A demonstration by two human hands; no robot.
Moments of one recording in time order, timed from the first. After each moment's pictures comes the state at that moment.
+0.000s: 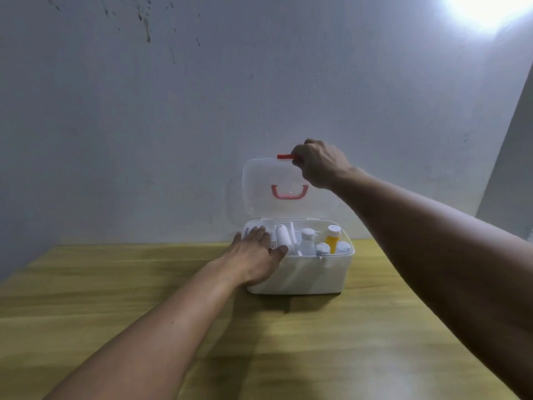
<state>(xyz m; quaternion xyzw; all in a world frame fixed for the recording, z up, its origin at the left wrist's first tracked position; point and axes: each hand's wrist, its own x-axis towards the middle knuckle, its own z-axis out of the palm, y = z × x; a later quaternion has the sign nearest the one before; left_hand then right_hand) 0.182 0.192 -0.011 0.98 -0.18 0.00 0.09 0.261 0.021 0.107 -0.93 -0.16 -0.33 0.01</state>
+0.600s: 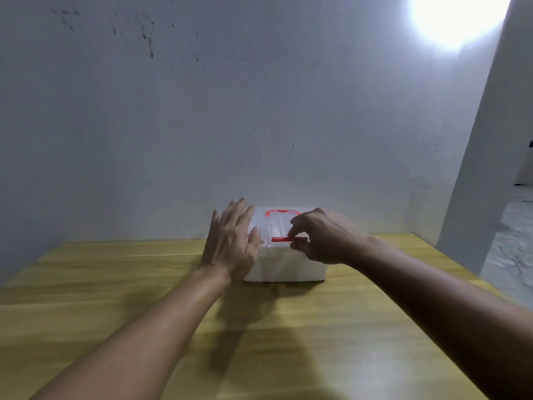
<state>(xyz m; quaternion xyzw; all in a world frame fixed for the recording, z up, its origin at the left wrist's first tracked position) 0.150 0.205 -0.018 0.90 -0.19 0.32 0.24 0.123 0.011 0.039 -0.96 -0.22 -0.17 0.02</state>
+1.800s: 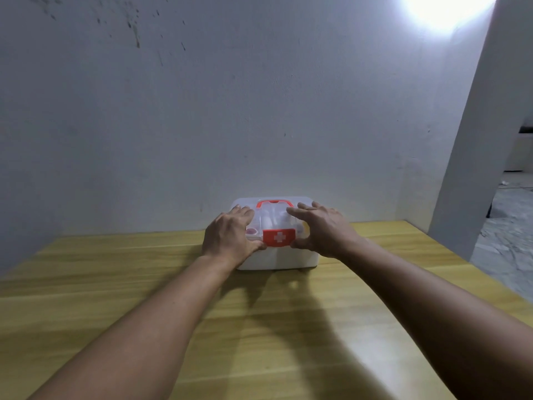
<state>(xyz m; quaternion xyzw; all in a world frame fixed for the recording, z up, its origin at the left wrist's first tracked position) 0.153 0.192 -0.019 0.92 -0.16 0.31 0.18 0.138 -0.010 0.008 -0.98 -0.13 -0.17 0.03</state>
